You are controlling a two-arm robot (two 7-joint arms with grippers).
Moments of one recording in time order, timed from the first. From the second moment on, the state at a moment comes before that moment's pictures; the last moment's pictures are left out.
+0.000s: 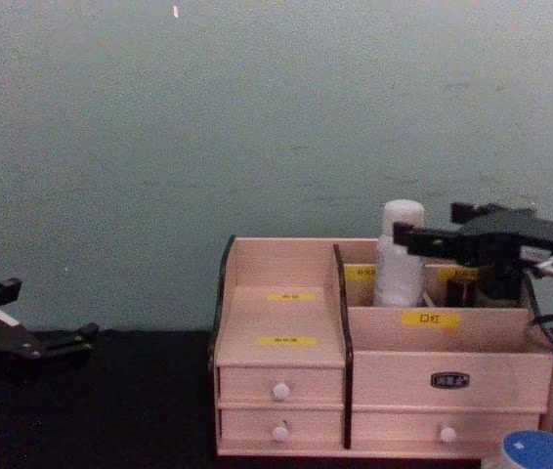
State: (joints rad) left arm -0.20 0.60 0.45 -1.41 -0.25 -0.12 0.03; right arm 0.49 0.32 -0.36 -1.18 0.34 -0.02 0.47
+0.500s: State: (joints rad) left arm -0.20 0.60 0.45 -1.41 -0.25 -0.12 0.03; right arm 0.18 0.56 -0.25 -1.59 0.50 0.18 0.51
